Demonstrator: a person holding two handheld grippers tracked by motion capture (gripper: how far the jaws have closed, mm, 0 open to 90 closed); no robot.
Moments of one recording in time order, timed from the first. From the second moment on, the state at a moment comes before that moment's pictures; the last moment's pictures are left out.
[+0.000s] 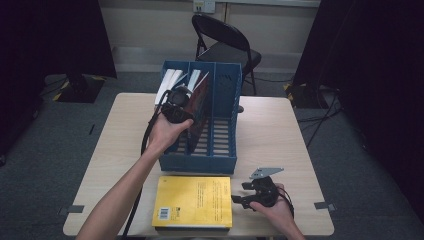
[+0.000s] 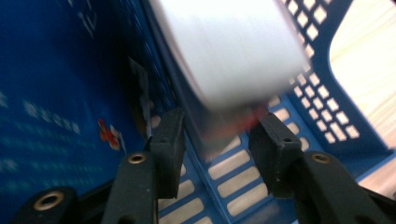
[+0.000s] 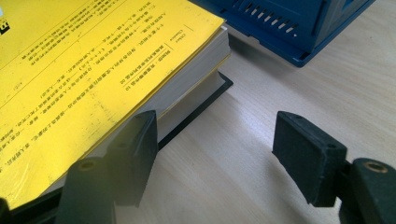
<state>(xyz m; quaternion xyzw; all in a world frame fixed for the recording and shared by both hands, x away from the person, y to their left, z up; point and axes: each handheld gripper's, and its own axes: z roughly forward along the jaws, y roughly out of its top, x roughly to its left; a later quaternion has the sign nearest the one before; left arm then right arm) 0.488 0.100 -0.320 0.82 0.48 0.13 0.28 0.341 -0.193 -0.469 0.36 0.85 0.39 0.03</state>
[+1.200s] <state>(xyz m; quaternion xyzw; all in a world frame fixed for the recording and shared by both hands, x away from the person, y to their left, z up) 0.397 0.150 -0.379 0.82 0.41 0.07 0.39 0.339 -0.194 -0.451 0.36 0.83 0.42 0.05</state>
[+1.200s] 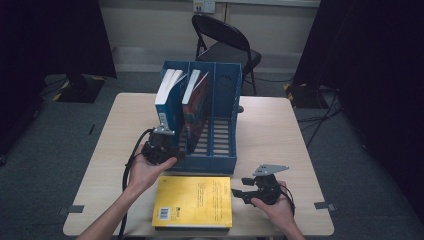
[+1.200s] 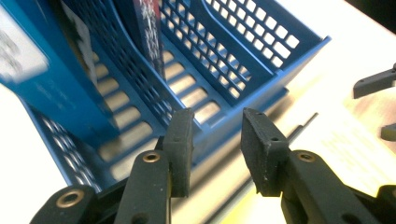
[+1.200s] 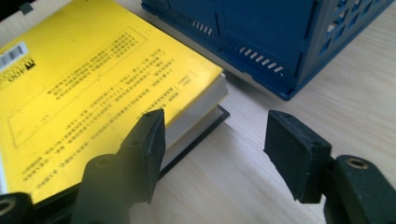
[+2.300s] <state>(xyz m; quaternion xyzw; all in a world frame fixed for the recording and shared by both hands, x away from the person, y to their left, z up) 0.337 0.165 -0.441 0.85 0.33 0.08 0.41 0.337 -0.149 -0.447 0.31 0.86 0.40 0.05</state>
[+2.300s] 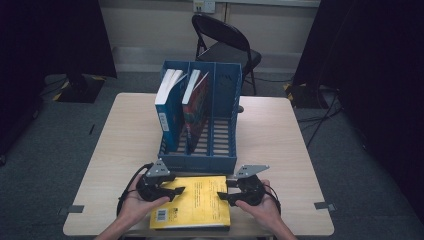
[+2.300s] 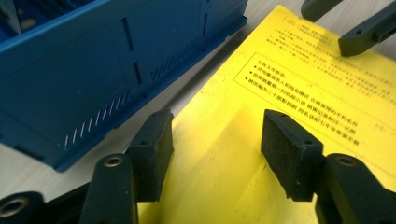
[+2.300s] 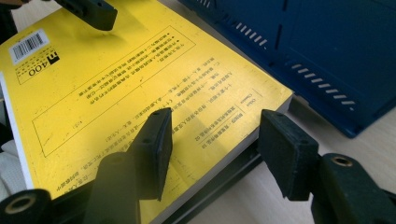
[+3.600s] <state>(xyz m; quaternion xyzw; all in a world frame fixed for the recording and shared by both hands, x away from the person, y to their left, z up) 0.332 0.185 -0.442 0.85 0.35 0.08 0.39 0.294 -0.156 -0.456 0.27 0.87 0.42 0.01</state>
